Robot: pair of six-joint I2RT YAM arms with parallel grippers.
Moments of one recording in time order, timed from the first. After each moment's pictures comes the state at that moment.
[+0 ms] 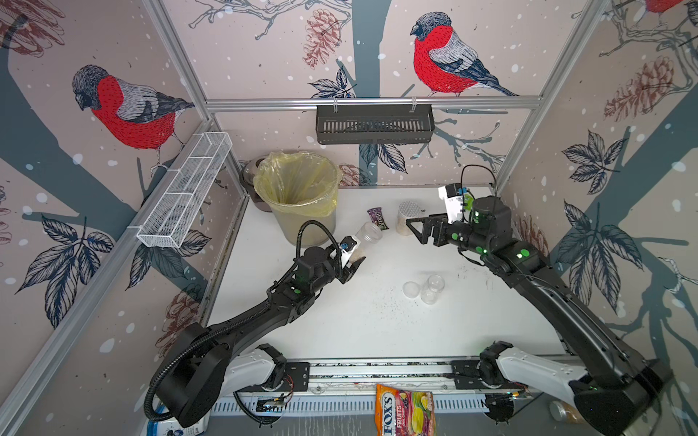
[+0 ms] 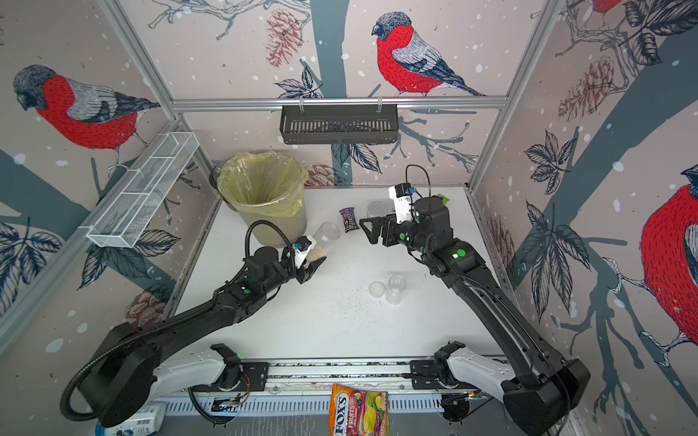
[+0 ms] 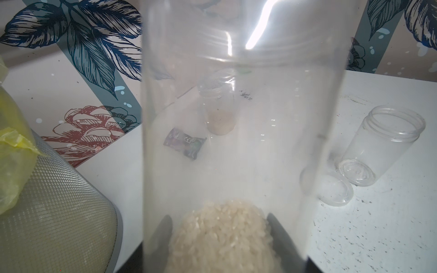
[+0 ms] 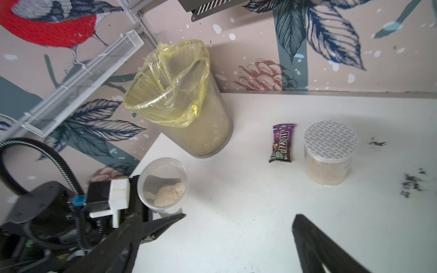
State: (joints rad) left arm -0.61 1.18 0.53 0.37 0.18 0.24; right arm 0.47 1.12 1.19 -0.43 -0.39 0.37
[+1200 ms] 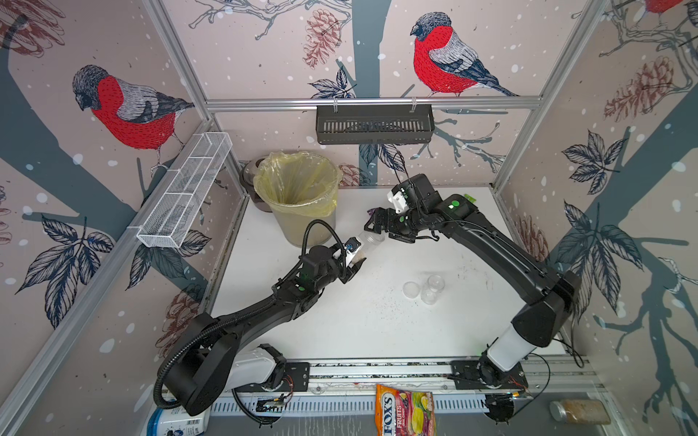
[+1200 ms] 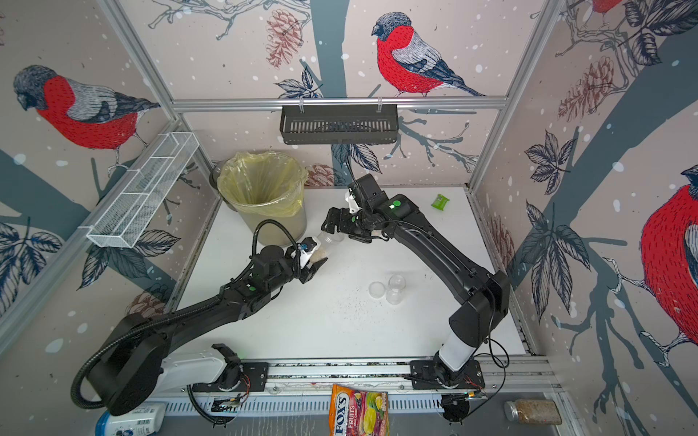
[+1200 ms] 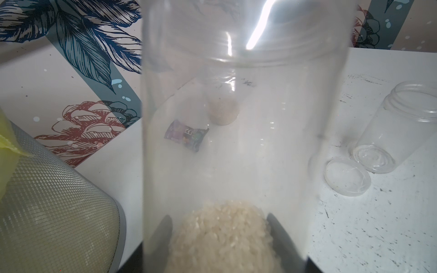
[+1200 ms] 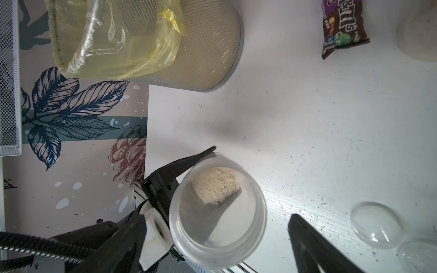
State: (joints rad) left arm -0.61 1.24 0.54 0.38 0.15 0.29; right arm 0.70 1.67 1.75 -0.94 -0.33 0.72
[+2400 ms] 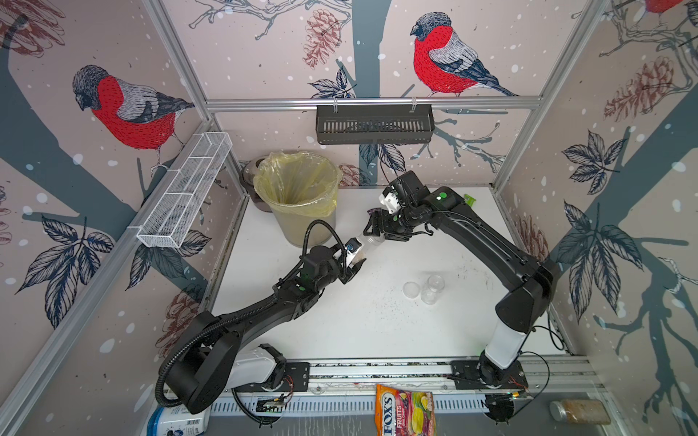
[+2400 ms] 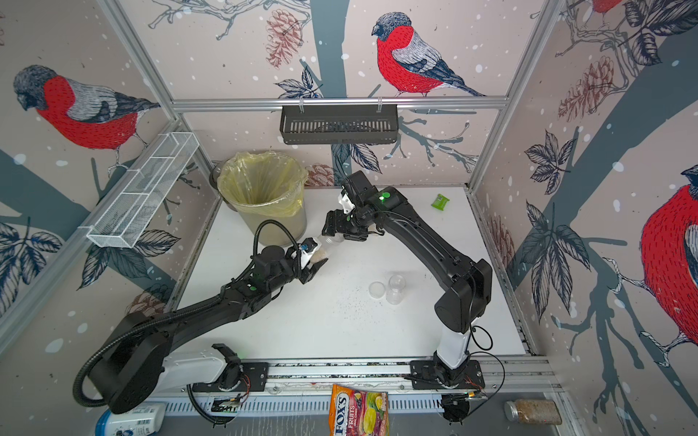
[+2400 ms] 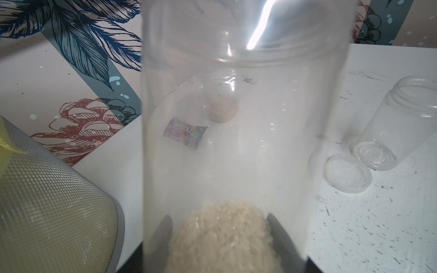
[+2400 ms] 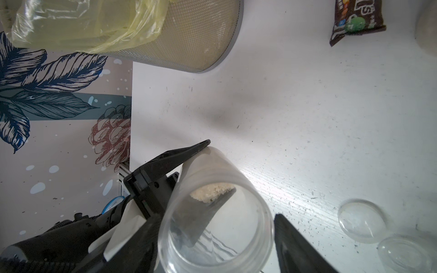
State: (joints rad) left arm -0.61 1.25 0.54 0.38 0.15 0.29; right arm 0.69 1.79 1.88 -1.07 -0.37 0.62
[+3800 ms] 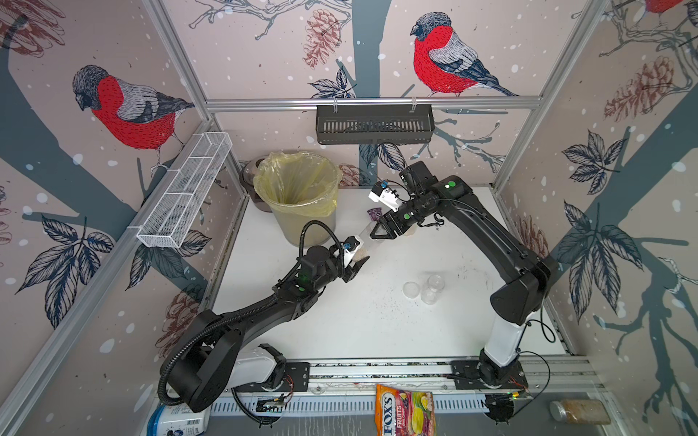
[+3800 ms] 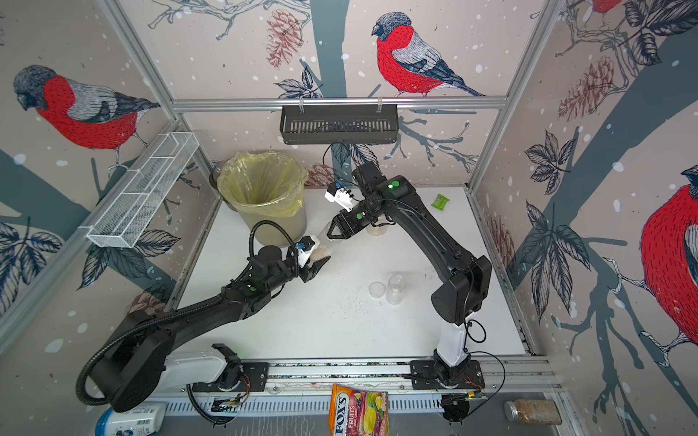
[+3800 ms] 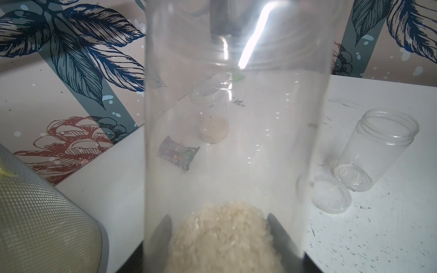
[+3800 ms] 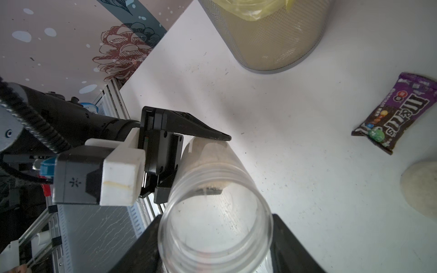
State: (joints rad) left arm -0.60 1.26 0.52 0.48 0.25 0.24; right arm 0.60 1.84 2.01 -1.21 -0.59 -0.17
